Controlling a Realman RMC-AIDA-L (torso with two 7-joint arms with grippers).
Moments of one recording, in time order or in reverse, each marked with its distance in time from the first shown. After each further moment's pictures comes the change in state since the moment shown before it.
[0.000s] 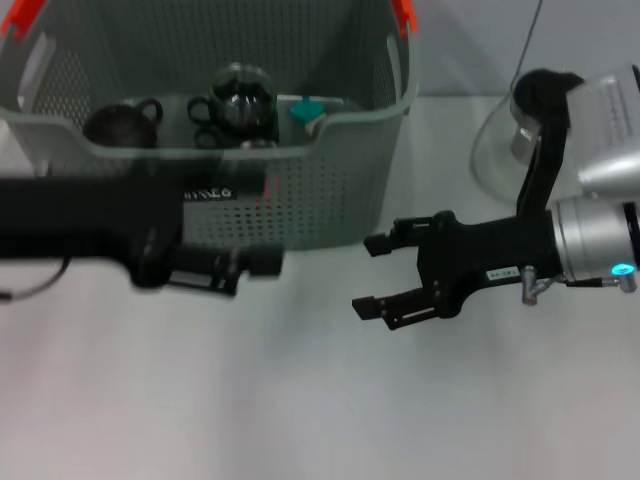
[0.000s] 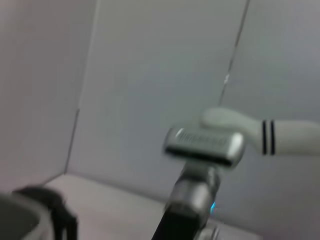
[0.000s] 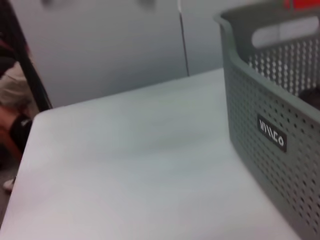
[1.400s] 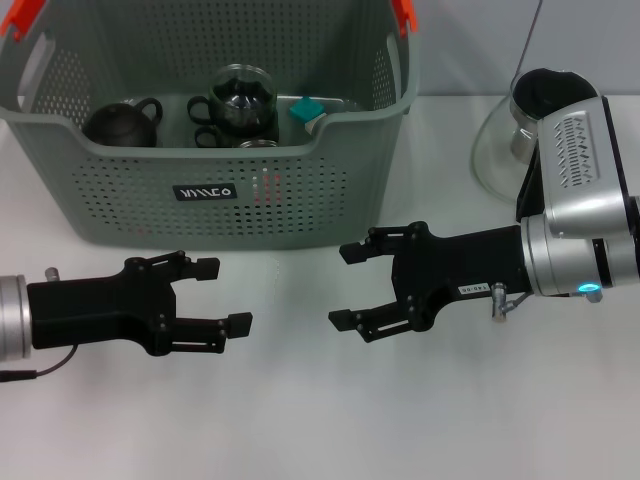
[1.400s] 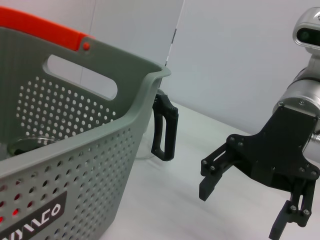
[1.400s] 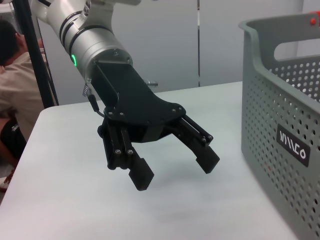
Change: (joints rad) left arm 0.024 -0.014 -0.067 -0.368 0.260 -0.288 0.330; right arm 0.033 0.034 0.025 0.109 0.001 0.056 -0.166
